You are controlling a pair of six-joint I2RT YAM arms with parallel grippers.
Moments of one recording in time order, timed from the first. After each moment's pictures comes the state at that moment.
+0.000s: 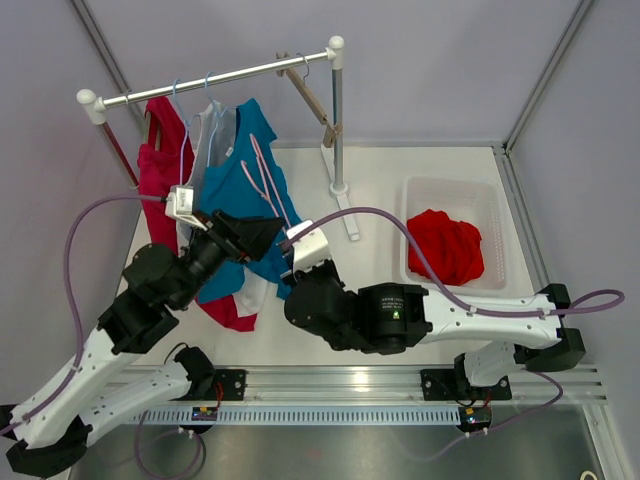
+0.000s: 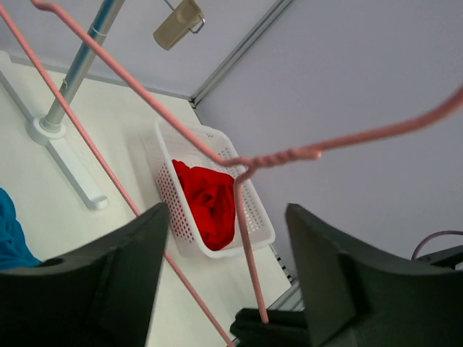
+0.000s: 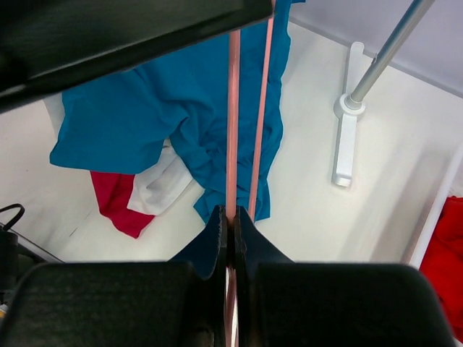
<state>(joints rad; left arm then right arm) -0.82 0.68 0.96 -0.20 -0.20 -0.73 1.55 1.47 1.58 -0.64 1.01 0.39</state>
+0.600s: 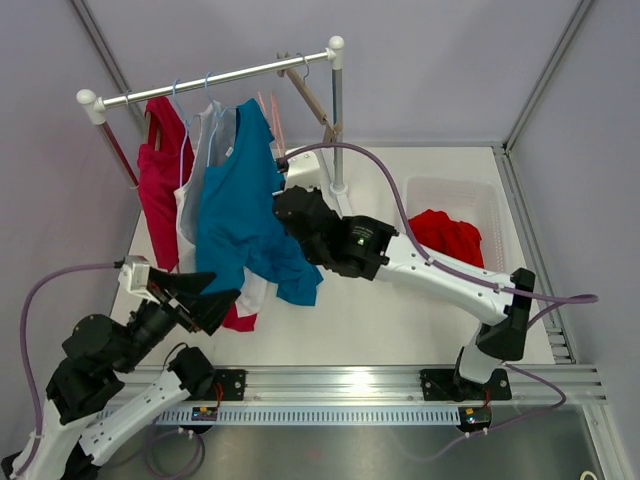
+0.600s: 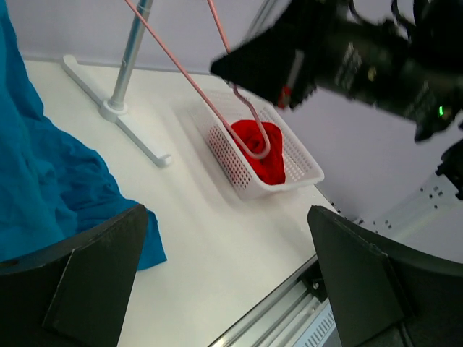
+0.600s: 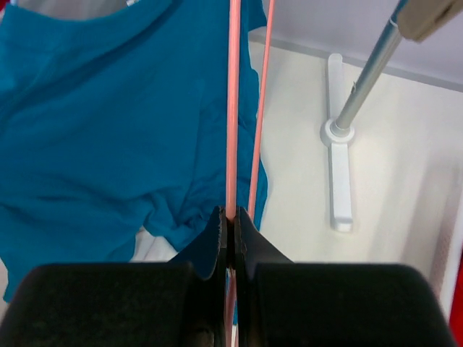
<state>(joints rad) -0.82 0.17 0.87 -0.63 -0.14 -0.51 1.20 1.66 1.78 -0.55 0.81 0.35</state>
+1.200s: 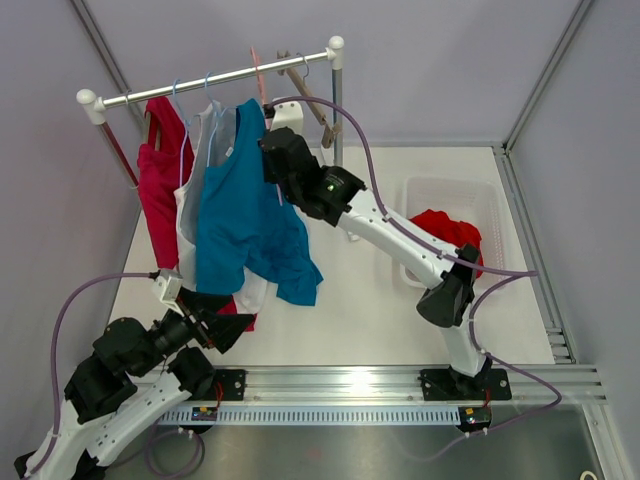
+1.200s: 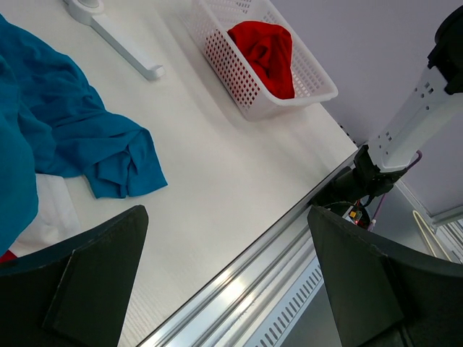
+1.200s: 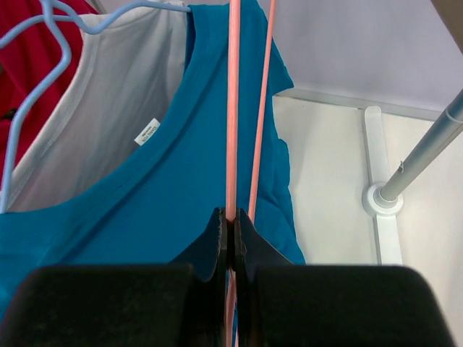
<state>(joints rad) -0.82 0.01 0.68 -0.77 0.00 -0.53 0.99 2.04 2.27 -0.52 0.59 0.33</state>
